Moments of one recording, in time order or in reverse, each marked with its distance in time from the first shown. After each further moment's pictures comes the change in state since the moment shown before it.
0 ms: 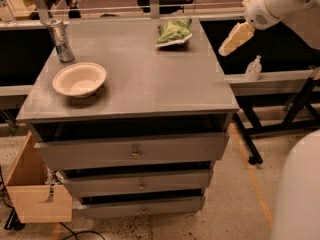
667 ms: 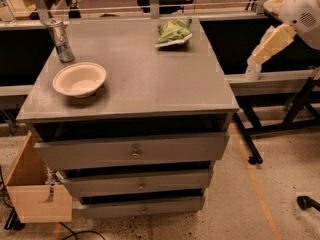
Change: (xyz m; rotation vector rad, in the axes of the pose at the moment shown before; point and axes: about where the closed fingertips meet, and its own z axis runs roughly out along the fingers) arm 0.014 0.065 -0.107 -0.123 -0.009 -0.049
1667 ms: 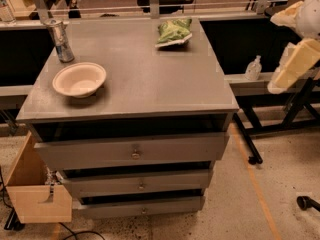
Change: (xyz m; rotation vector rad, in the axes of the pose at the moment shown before) arm 0.004 0.091 -0.057 -0.110 0.157 -0.081
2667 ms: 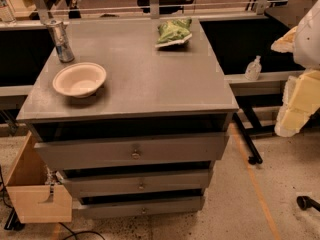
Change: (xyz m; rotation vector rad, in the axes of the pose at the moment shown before) arm -0.005 0.095 -0.022 -0.076 0.236 -0.003
